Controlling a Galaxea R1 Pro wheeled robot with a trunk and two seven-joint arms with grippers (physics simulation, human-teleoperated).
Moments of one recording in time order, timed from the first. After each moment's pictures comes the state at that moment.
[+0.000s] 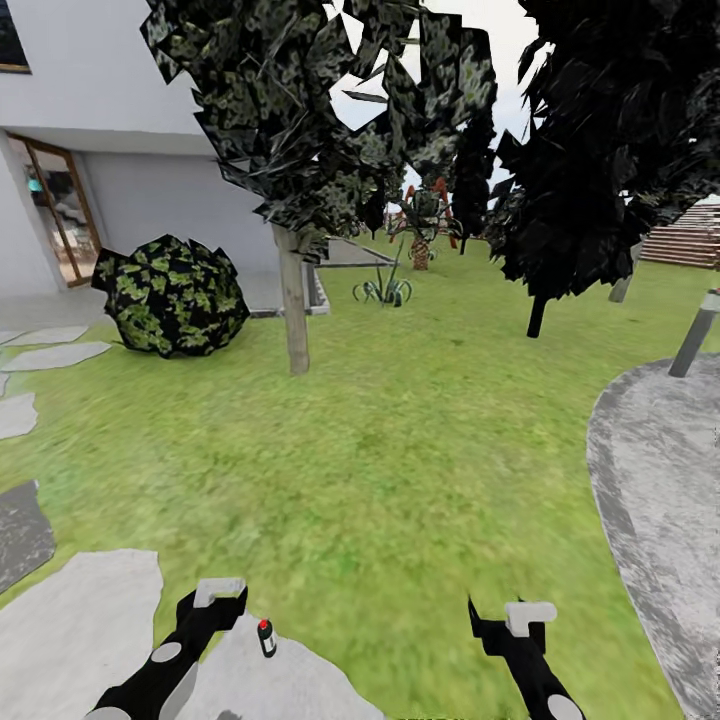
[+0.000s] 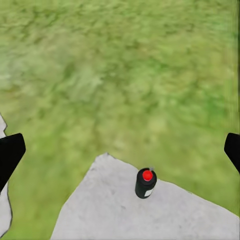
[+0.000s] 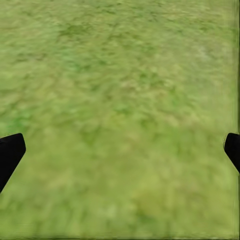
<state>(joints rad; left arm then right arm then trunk) -0.52 0.07 0.03 -0.29 0.01 -0.25 -0.01 -0.26 -0.05 0.00 -0.68 0.00 -0.28 -0.01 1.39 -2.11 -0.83</state>
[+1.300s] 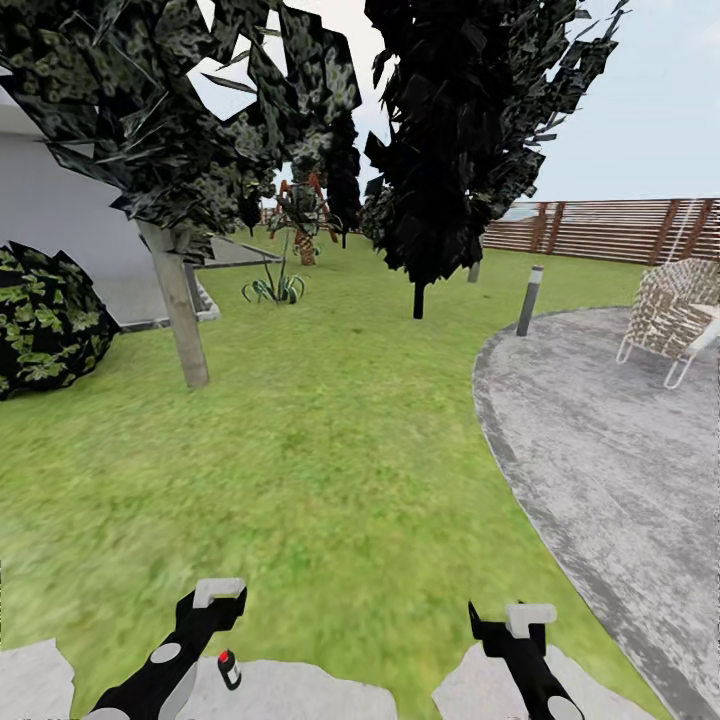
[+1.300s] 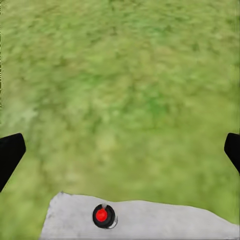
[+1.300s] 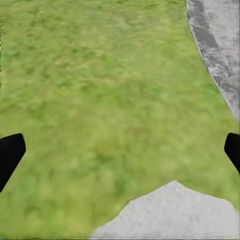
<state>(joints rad) -0.52 0.08 0.03 -0.29 0.01 -0.25 -0.01 -0.26 -0.05 0.00 -0.68 0.00 -0.28 -0.01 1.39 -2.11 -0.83</state>
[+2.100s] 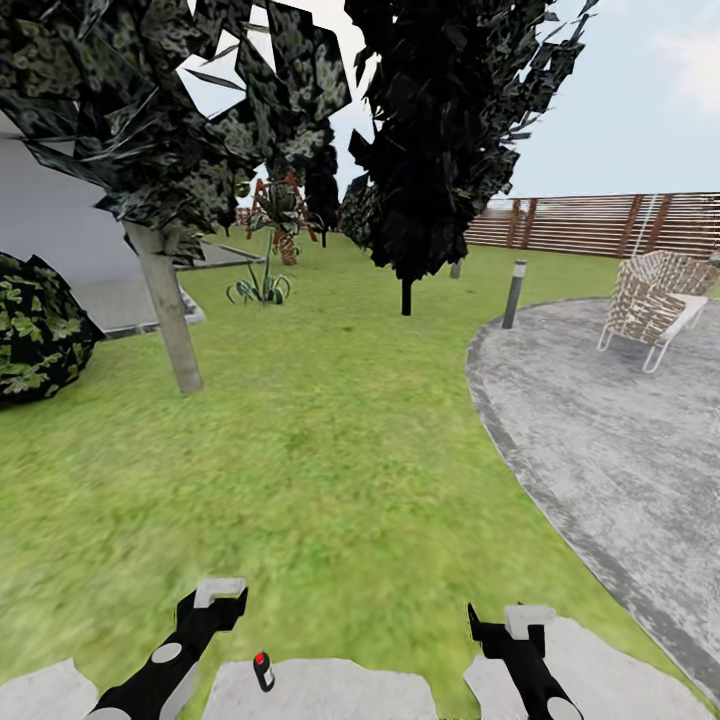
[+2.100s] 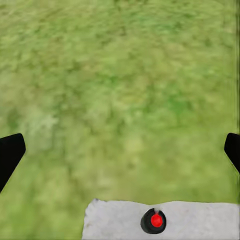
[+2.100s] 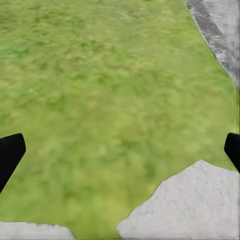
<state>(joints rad) -0.52 0.07 0.03 -0.29 0.00 -0.25 -0.01 -0.26 -0.05 0.00 -0.67 0.00 -0.28 -0.01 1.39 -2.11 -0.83</state>
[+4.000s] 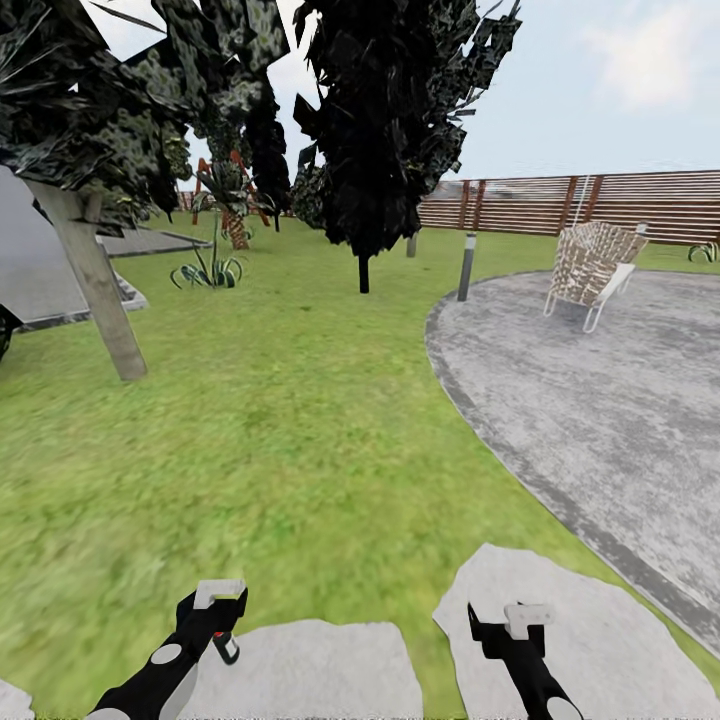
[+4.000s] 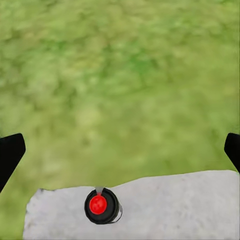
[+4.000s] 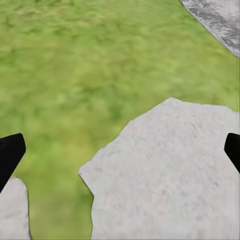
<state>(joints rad) -0.52 0.07 0.03 -0.29 0.00 -0.25 -0.01 -0.26 -0.05 0.00 -0.67 0.00 -0.28 0.00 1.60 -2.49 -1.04</state>
